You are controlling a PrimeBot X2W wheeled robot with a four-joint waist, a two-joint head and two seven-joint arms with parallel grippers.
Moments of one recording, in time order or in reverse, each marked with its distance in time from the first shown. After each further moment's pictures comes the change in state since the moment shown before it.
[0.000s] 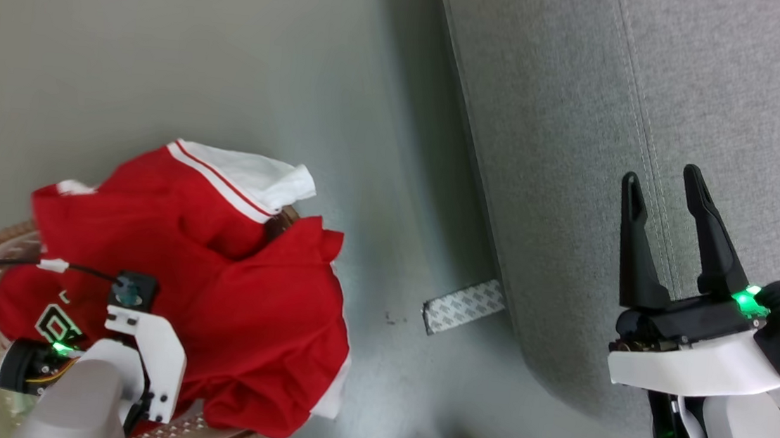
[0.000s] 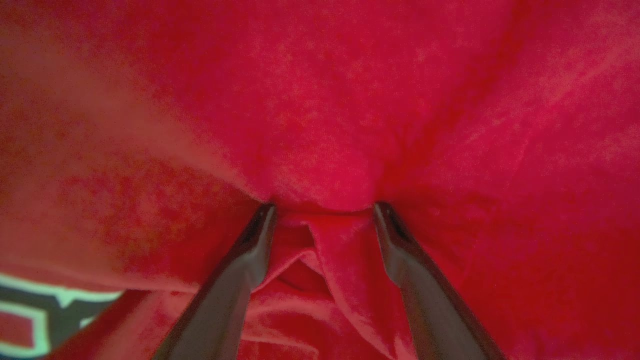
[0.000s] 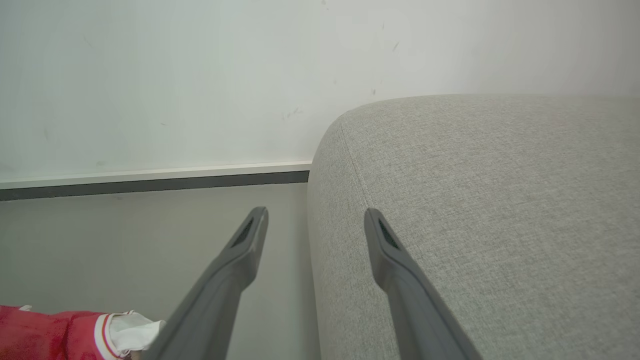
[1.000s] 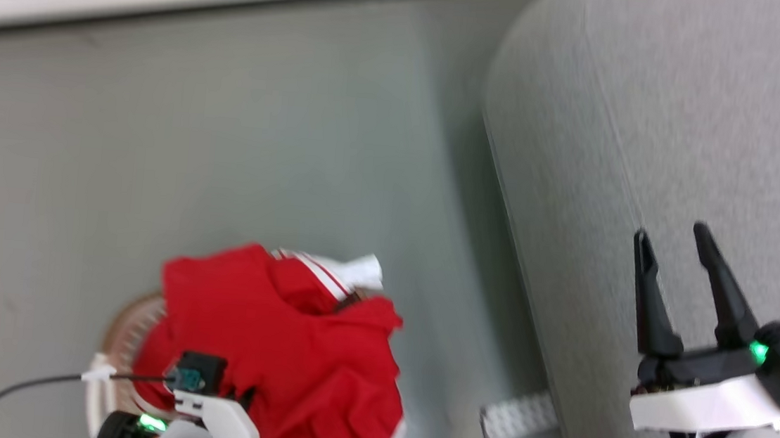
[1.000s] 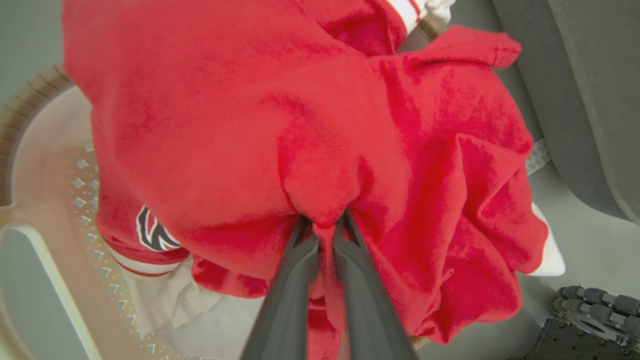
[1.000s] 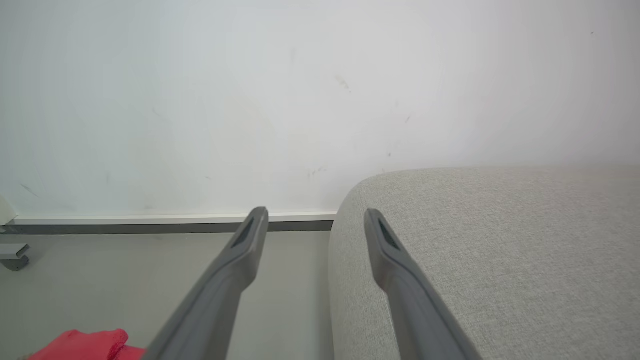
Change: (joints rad) left arm 0.144 -0.149 -0.044 0.001 -0.114 -0.057 -0.311; right arm 0.075 -0.069 -0.012 0.058 -0.030 0.000 0.000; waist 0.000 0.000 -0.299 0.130
